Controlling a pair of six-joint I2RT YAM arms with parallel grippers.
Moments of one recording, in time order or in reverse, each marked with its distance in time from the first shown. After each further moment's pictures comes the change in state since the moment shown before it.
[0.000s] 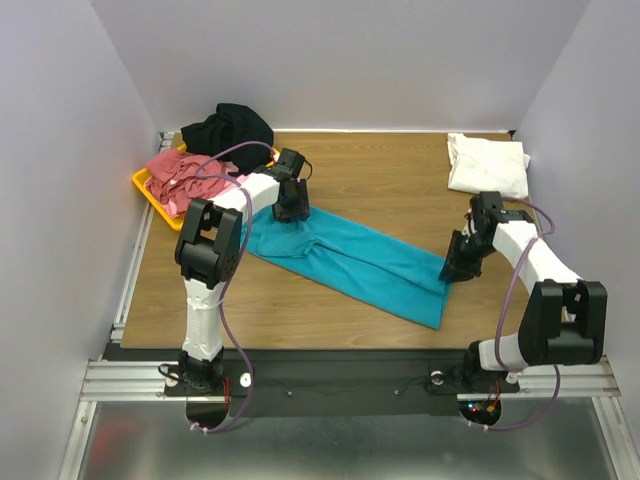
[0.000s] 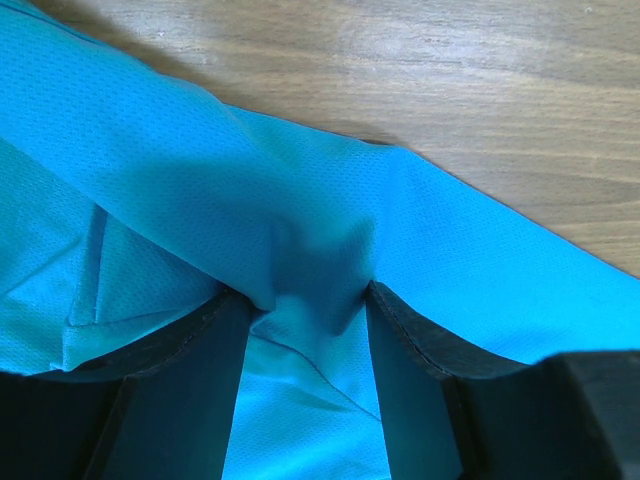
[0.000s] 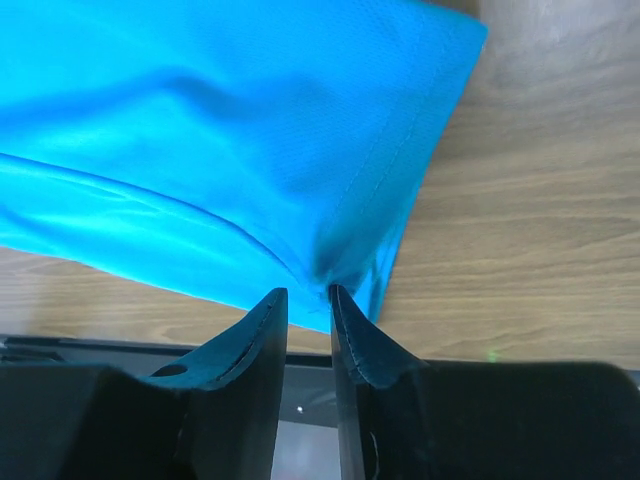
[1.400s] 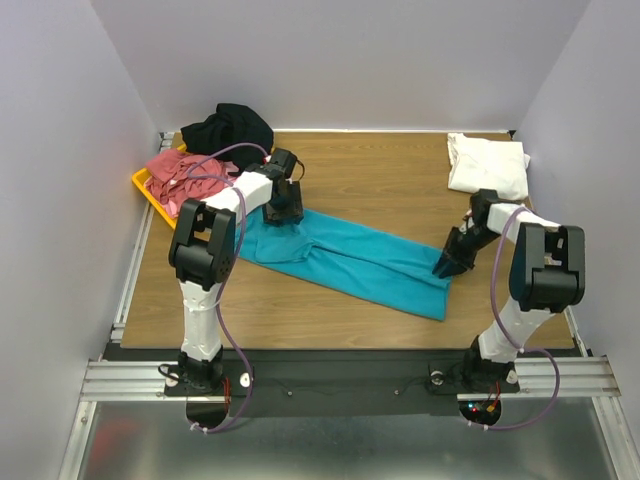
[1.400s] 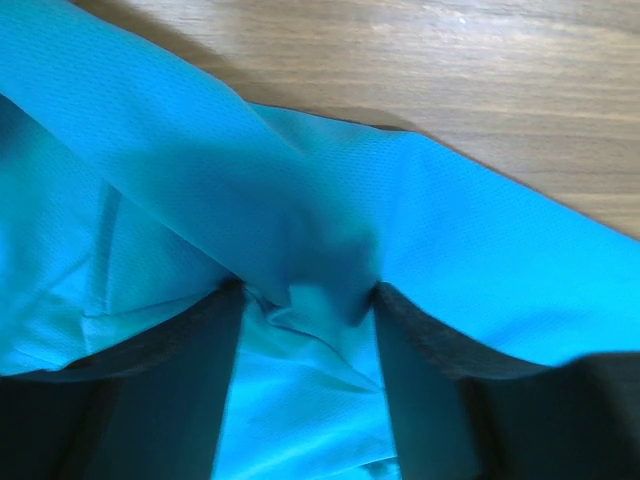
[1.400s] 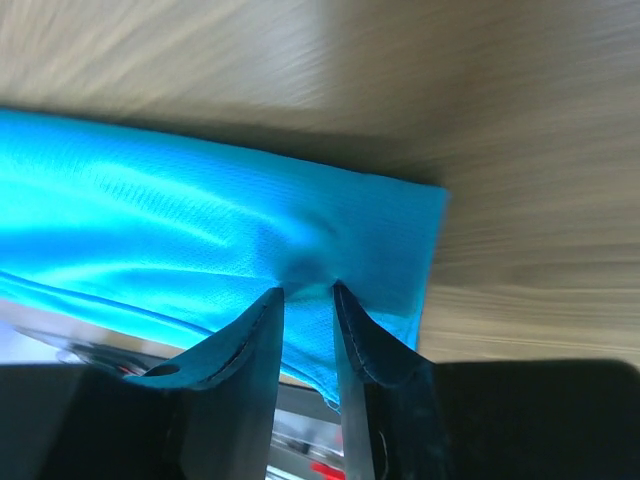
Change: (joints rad) left arm 0.029 -0.036 -0.019 -0.082 -0.009 0.027; right arm -0.056 0.375 0.119 0.126 -0.056 0.030
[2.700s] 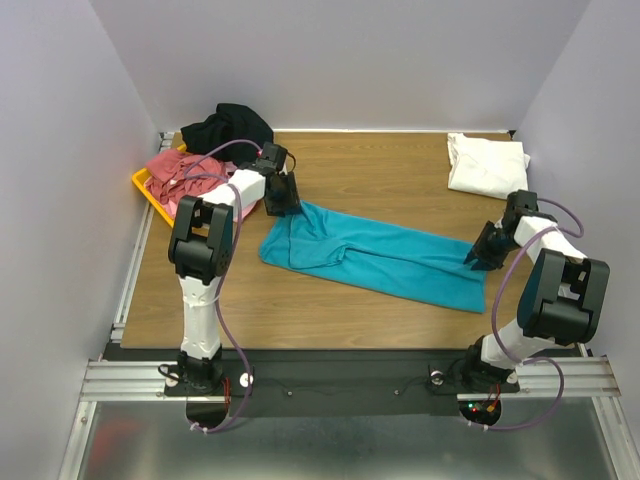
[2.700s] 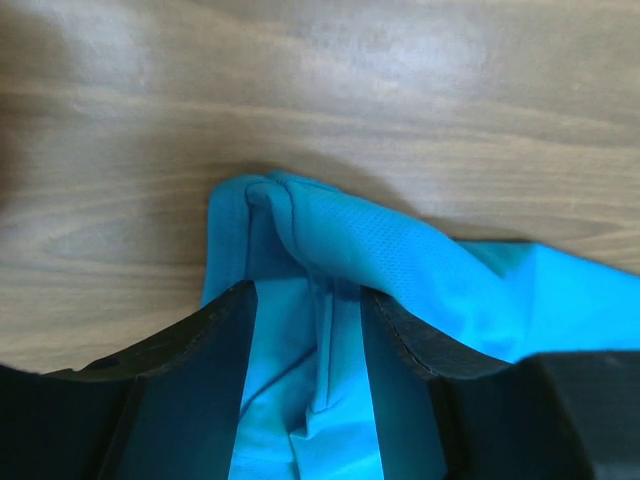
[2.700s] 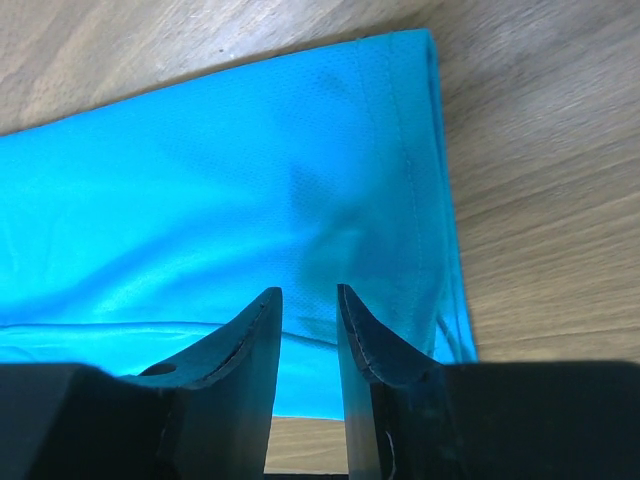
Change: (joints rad) left arm 0.058 0.046 0.021 0.129 0.134 -0.037; right arm -0.217 -0.212 -0.089 0.118 0.107 -0.037
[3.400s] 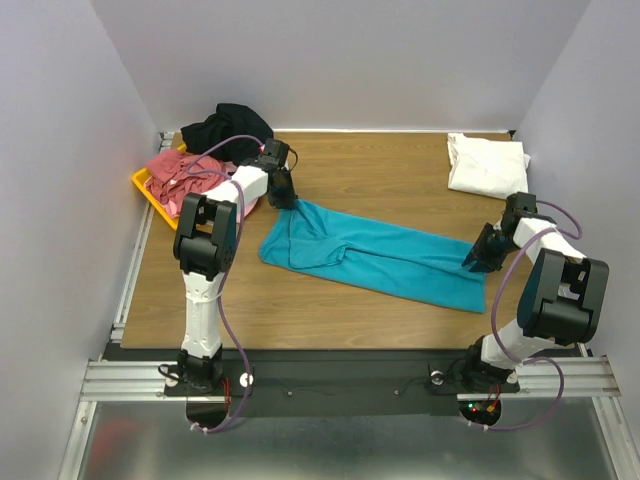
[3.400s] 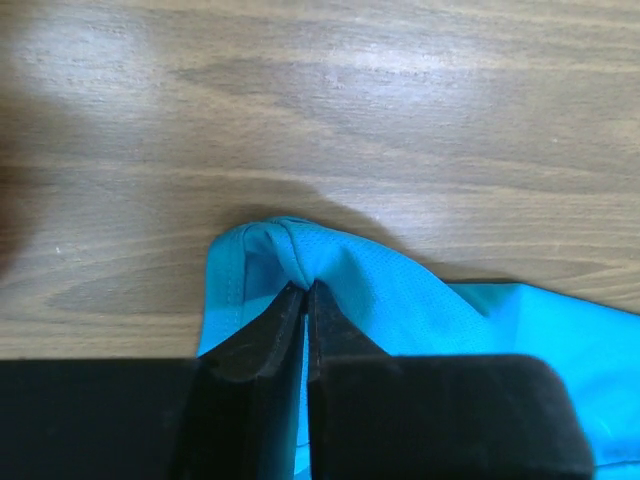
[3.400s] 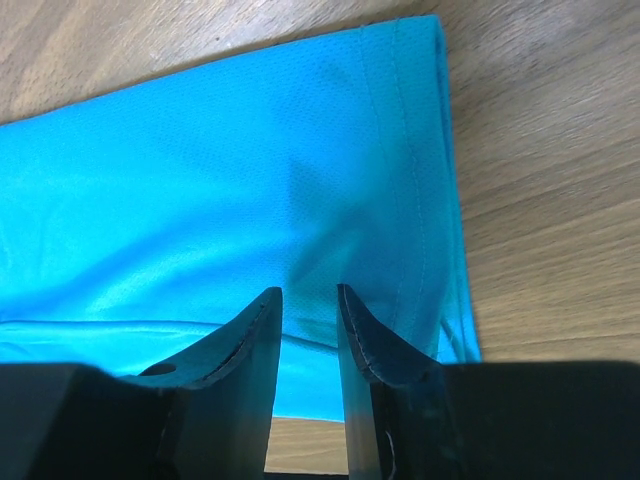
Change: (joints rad) left arm 0.001 0.058 0.084 0.003 -0.016 0.002; right arm 0.000 -0.001 -0.019 0.014 -0.021 -0.003
